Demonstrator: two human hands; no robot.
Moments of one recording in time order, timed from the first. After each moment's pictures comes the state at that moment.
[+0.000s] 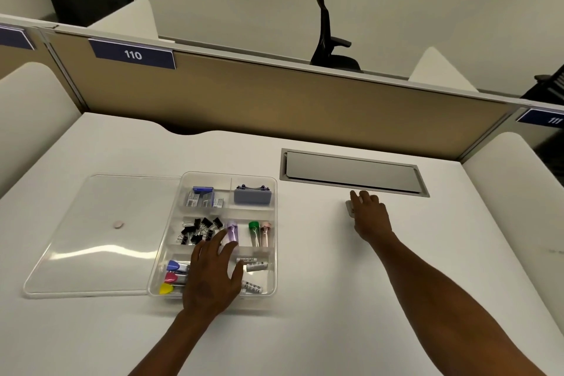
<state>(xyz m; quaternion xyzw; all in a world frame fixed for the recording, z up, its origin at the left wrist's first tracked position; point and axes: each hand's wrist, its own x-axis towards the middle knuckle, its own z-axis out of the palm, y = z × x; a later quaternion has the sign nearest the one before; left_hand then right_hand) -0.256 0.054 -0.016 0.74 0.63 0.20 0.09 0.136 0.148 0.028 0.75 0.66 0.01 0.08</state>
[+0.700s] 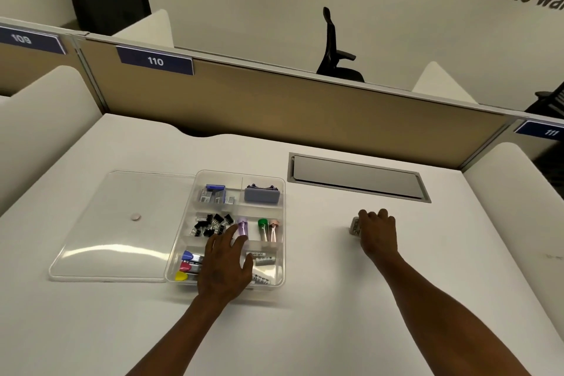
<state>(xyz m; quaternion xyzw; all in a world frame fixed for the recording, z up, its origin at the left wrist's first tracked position) -0.253 0.049 -0.004 0.74 0.63 0.21 0.09 0.116 0.097 0.036 0.75 0.65 0.07 0.07</state>
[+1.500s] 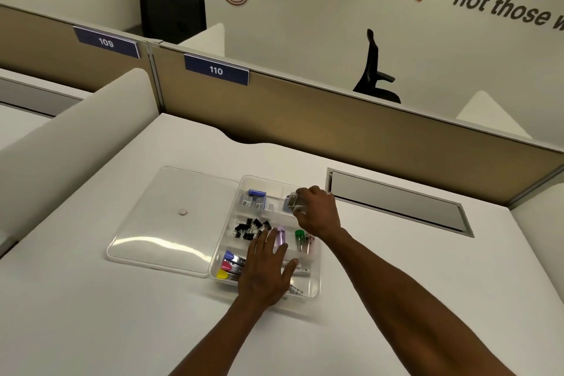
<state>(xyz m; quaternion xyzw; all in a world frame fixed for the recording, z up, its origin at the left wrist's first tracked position) -0.254 0.042 0.010 0.75 0.63 0.18 0.08 -0.110 0.167 0.084 0.62 0.78 -0.06 -0.10</state>
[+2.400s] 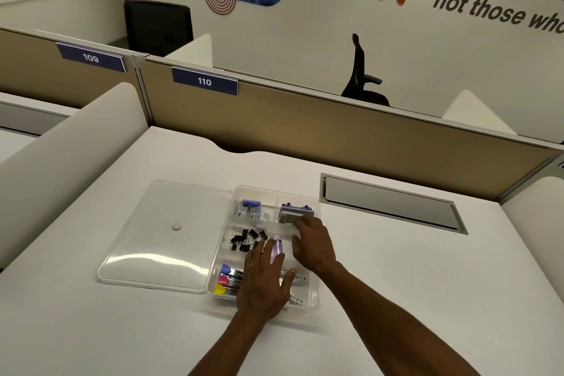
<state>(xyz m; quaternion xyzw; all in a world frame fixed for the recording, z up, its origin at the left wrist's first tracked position) -0.253 0.046 -0.002 0.74 0.63 0.21 0.08 -0.108 0.131 0.034 0.63 0.76 -0.09 -0.13</state>
